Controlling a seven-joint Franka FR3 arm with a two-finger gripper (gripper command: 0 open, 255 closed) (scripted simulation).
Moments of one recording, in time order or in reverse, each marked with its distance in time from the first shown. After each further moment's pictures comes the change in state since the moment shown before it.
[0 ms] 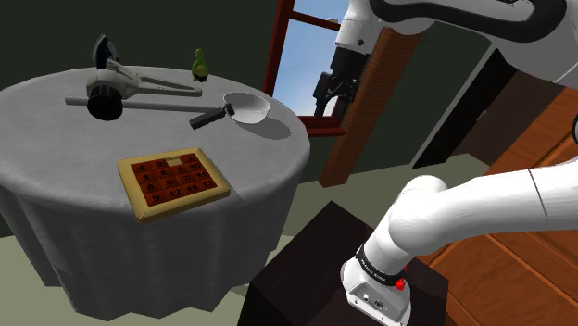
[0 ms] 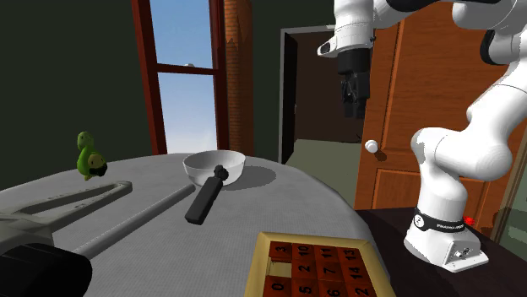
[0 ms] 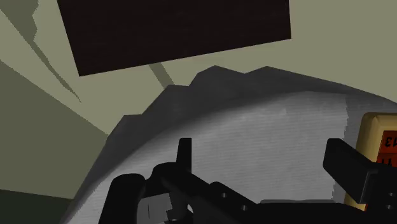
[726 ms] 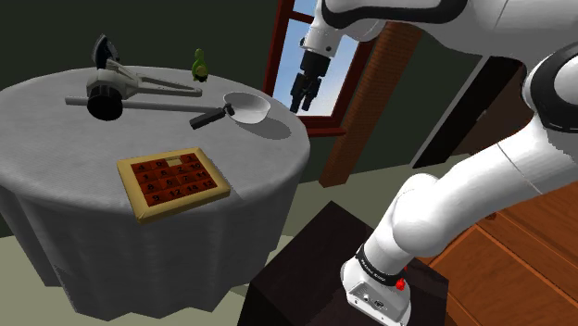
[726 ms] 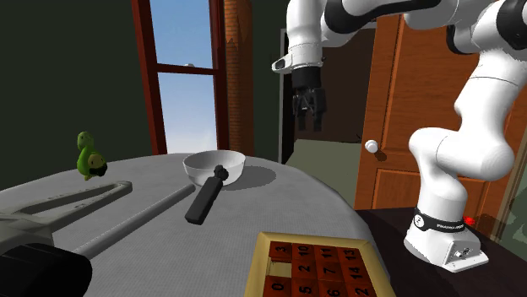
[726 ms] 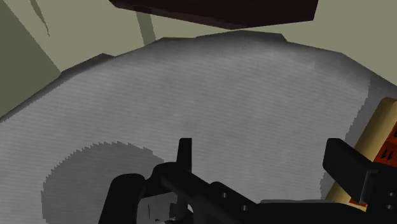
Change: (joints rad) arm 0.095 0.328 -0.160 0.150 0.009 0.174 -0.413
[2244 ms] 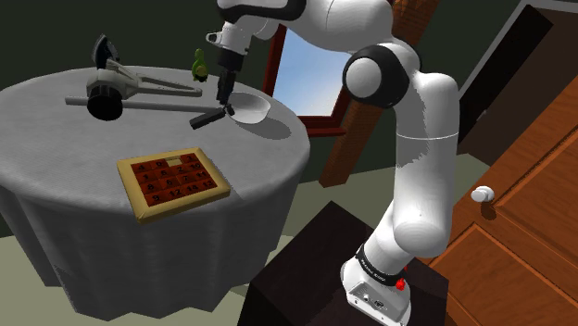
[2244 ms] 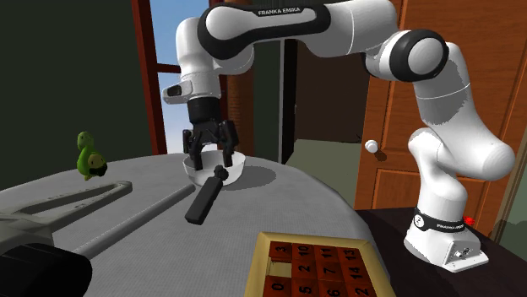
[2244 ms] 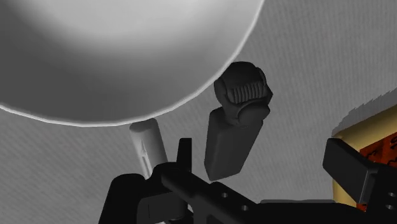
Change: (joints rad) arm 0.033 0.886 0.004 0.882 0.302 -0.093 -0.812
